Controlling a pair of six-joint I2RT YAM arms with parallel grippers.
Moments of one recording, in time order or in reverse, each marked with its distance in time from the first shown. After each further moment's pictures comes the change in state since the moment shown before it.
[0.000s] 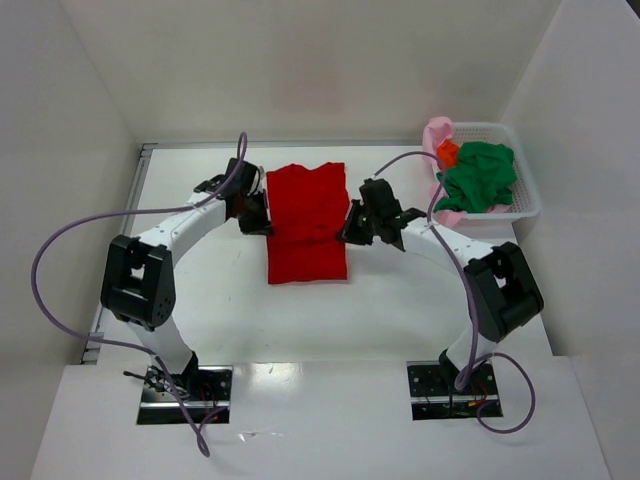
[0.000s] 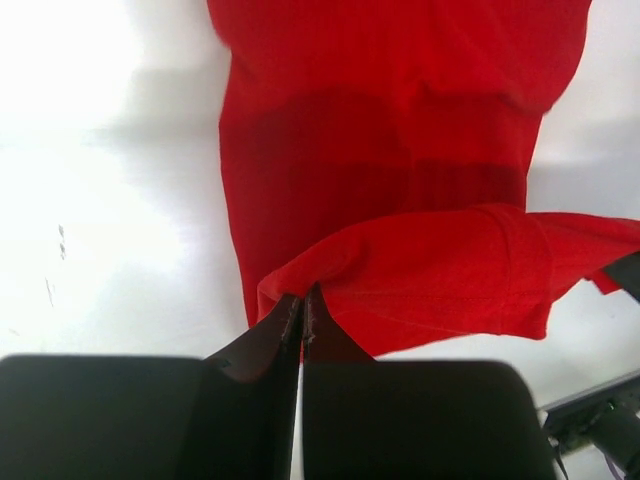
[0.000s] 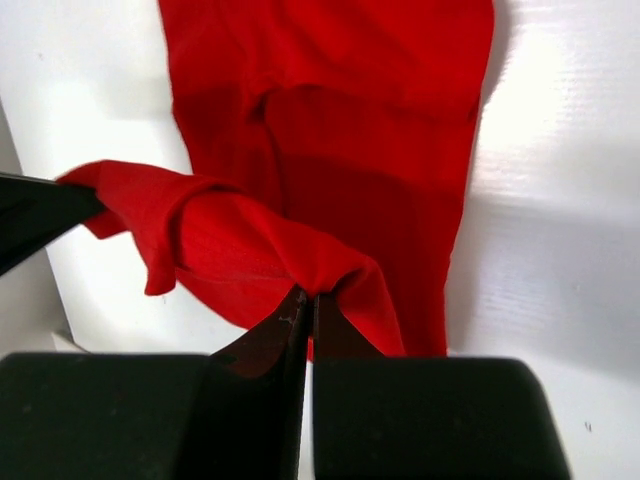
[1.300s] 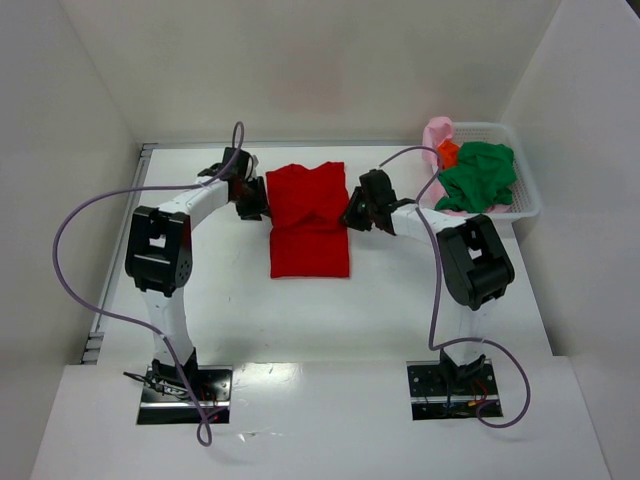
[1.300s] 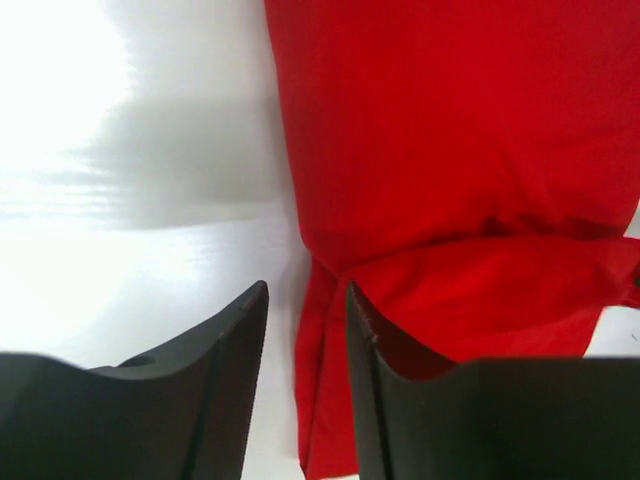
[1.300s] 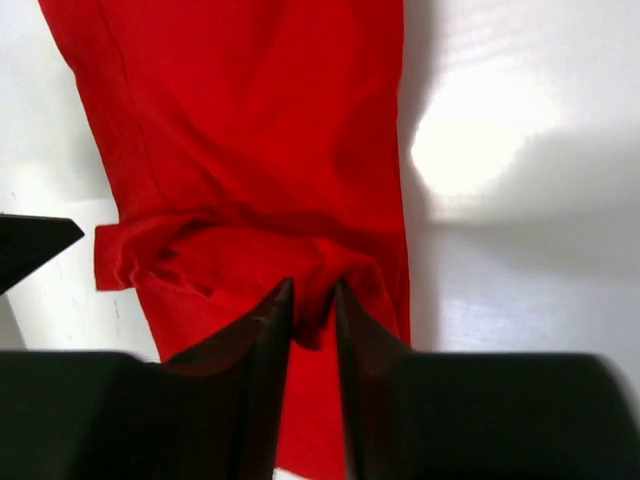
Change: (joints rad) left arm 0.106 0.301 0.212 0.091 0.032 0.066; right arm -0.084 0.262 0.119 0.145 0.062 0.021
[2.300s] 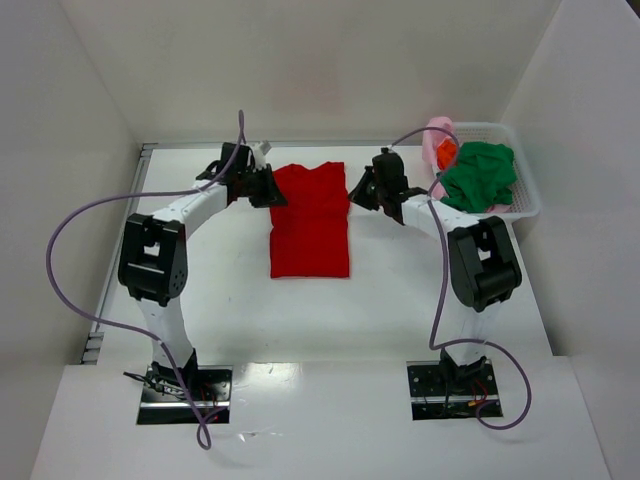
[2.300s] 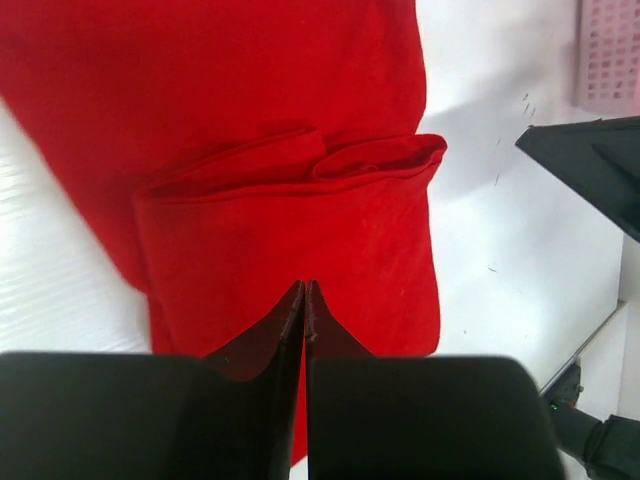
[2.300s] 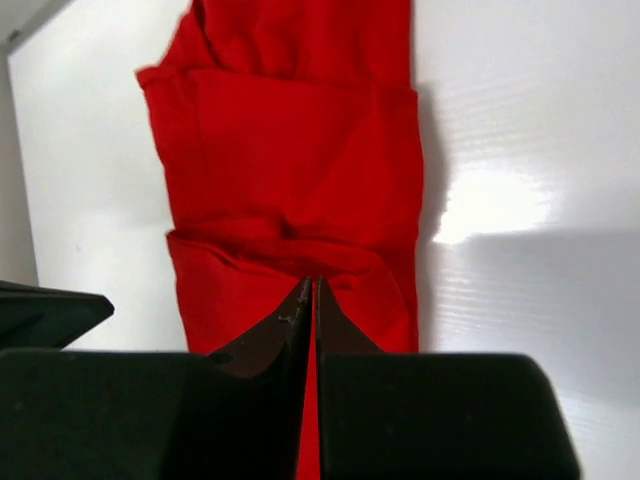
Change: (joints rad) left arm -0.008 -0.091 -0.053 0.216 0.275 -0.007; right arm -0.068 -0.027 0.092 0.063 0.019 -0.060
